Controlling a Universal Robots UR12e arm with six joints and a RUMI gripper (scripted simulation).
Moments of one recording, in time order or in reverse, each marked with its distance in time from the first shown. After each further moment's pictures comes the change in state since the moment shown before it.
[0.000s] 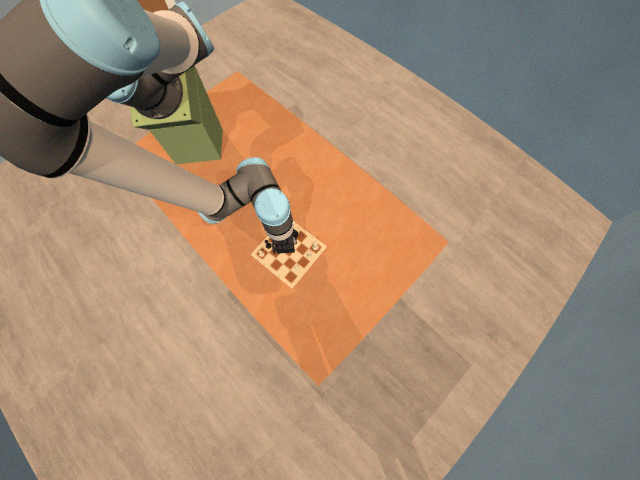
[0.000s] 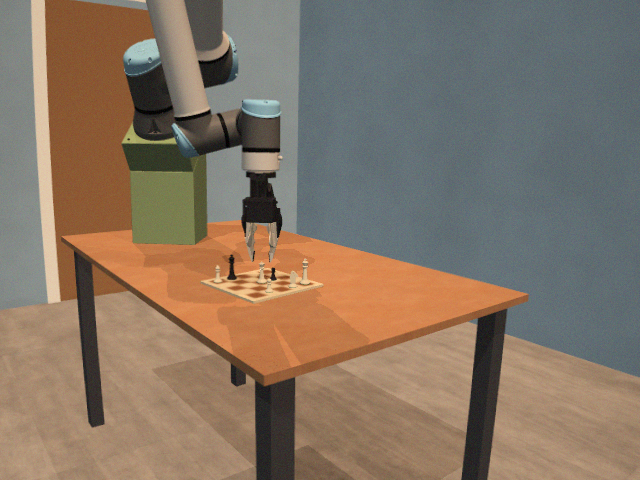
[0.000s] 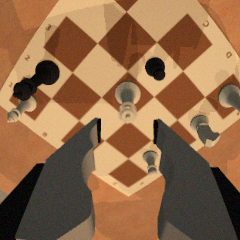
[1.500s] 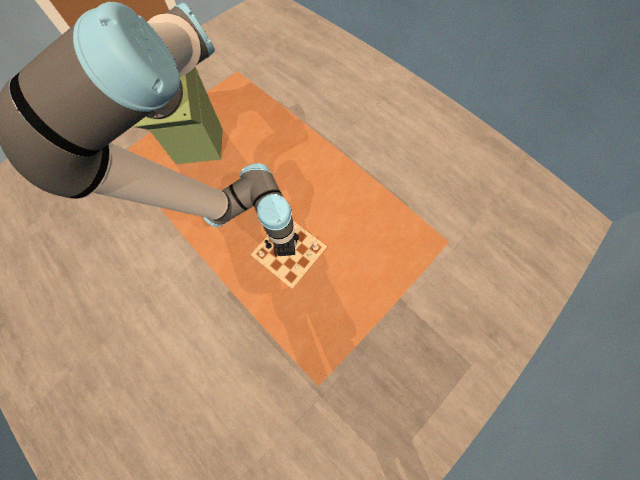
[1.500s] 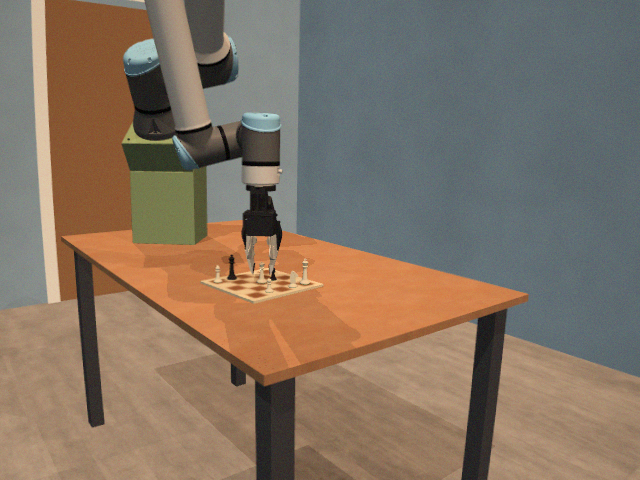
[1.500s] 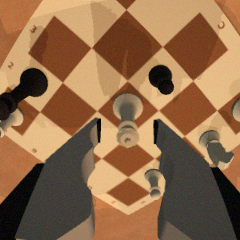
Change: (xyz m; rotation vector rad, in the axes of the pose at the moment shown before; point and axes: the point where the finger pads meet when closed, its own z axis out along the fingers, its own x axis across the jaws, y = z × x) arm 0.000 0.000 0.031 0.000 0.000 0.000
